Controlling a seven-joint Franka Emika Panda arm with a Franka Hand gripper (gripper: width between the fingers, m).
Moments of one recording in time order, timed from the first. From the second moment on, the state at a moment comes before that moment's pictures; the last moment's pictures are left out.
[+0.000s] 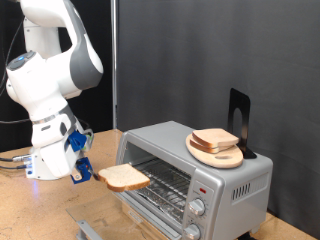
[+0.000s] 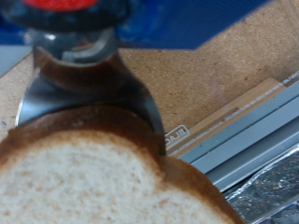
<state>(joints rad) -0.13 -0.15 -0.16 -2.56 0.56 2.41 -0.87</state>
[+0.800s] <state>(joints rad) -0.12 -0.14 -0.05 -2.61 0.54 2.53 -0.83</state>
